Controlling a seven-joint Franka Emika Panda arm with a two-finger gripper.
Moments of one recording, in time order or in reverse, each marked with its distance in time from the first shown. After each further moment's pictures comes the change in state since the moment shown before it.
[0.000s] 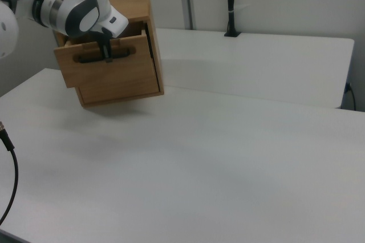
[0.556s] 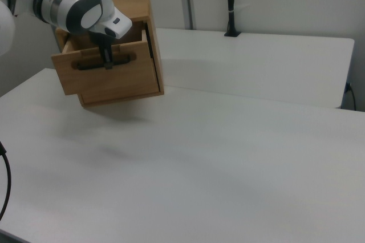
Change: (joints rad) arm -0.046 -0.052 0.000 -0.034 -0.001 -0.132 -0.050
